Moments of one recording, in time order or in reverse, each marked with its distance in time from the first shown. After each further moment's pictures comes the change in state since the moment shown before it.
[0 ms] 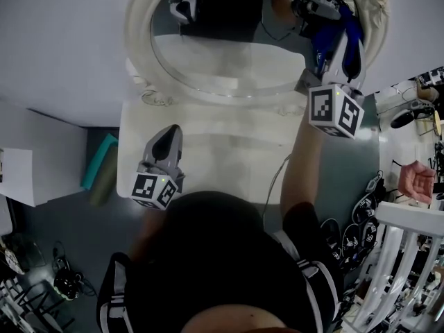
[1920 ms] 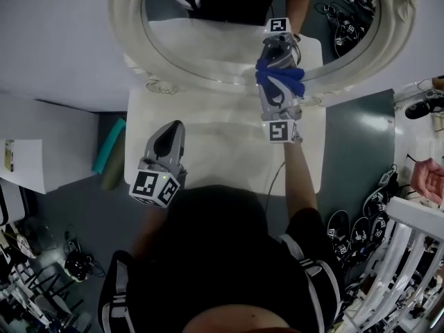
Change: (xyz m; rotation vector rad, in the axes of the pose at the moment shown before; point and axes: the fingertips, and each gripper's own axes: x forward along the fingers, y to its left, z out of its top) left arm -0.010 0.018 -0.019 0.007 0.087 0.038; right arm -0.184 0.115 -0.312 -0.490 0.381 0.645
